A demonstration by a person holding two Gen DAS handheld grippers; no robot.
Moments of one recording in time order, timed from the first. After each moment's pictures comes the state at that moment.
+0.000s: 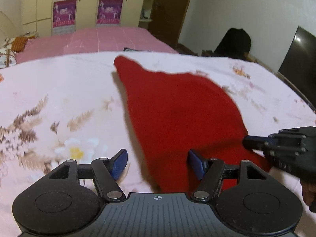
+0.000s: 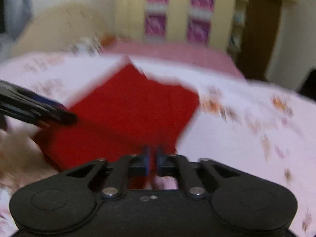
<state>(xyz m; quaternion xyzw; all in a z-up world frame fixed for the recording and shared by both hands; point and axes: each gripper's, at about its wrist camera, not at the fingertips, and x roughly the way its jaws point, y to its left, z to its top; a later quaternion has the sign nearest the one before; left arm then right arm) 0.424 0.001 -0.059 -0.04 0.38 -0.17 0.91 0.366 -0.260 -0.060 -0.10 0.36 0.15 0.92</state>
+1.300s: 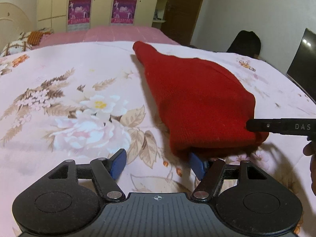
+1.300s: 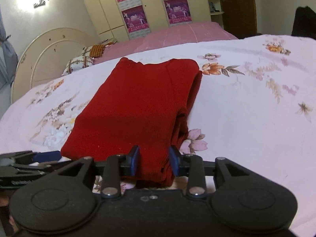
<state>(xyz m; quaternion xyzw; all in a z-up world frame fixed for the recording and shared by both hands) 0.351 0.021 -0.072 -0.05 0.38 -0.13 0.92 0.339 -0.266 -0.060 0.07 0.39 0.15 0.91</state>
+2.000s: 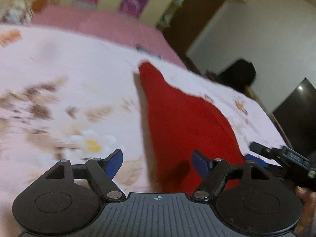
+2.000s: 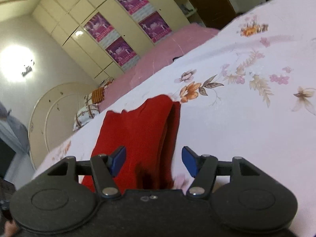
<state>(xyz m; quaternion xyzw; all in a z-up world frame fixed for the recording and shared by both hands) 0.445 0.065 -0.058 -0.21 0.41 -0.17 0.87 0.398 -0.343 -0.058 0.28 0.35 0.14 0.88</state>
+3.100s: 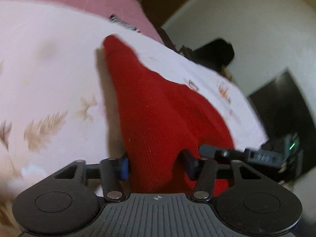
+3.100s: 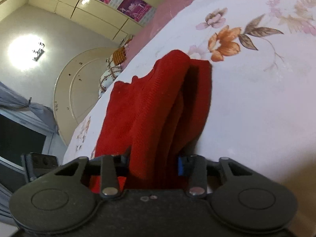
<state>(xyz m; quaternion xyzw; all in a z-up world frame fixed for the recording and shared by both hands) 0.520 0.023 -0.089 -0.21 0.45 -0.27 0.83 0.485 -0.315 -0.107 0.33 0.46 0.25 0.79</state>
